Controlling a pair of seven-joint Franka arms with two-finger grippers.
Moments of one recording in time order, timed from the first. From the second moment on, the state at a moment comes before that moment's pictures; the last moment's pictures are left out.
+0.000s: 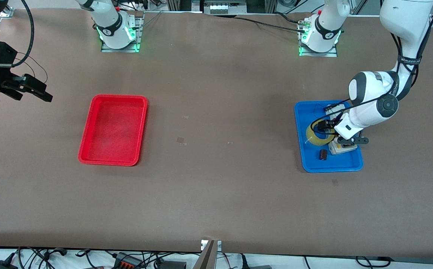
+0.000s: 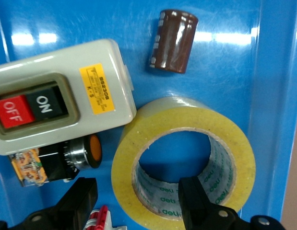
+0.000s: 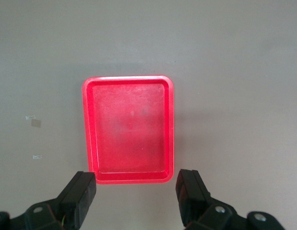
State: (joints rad) left arm 0.04 0.34 -0.06 -2.25 -0.08 2.43 0.03; right arm -0.01 0.03 0.04 -1.58 -0.01 1.60 0.11
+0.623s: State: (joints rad) left arm 0.04 0.37 -0.06 -2.25 -0.08 2.43 0.06; right arm -0.01 0.03 0.04 -1.58 -0.01 1.60 0.11
